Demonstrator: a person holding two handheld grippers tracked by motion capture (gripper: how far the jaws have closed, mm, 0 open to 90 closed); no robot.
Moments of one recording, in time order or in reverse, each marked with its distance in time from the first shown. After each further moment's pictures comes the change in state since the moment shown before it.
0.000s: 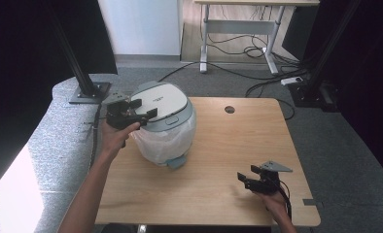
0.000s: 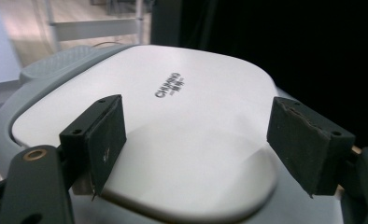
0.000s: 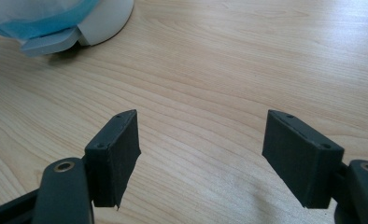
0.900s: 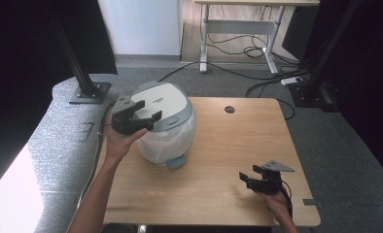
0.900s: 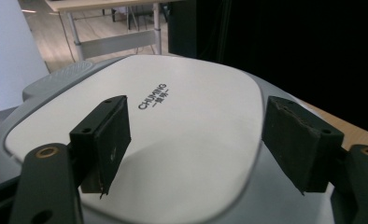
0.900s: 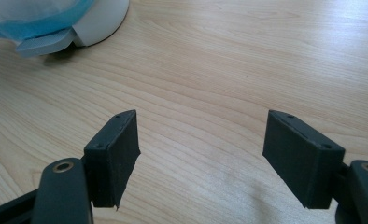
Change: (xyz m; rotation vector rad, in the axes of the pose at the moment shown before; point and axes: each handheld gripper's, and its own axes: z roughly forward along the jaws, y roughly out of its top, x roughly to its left) left arm -0.025 -0.006 -0.017 -0.051 0.038 0.065; right arm -0.004 0.001 -0.005 -0.002 -0.013 0.003
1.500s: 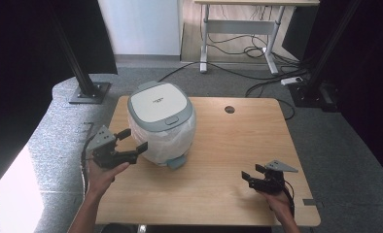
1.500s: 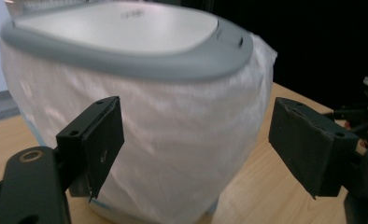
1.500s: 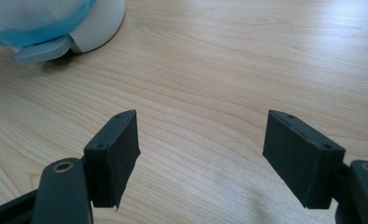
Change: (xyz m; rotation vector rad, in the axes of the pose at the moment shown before) left arm -0.013 -0.072 -0.058 0.011 -0.069 -0.048; right arm -0.003 0.001 -0.006 -0.016 -0.009 0.009
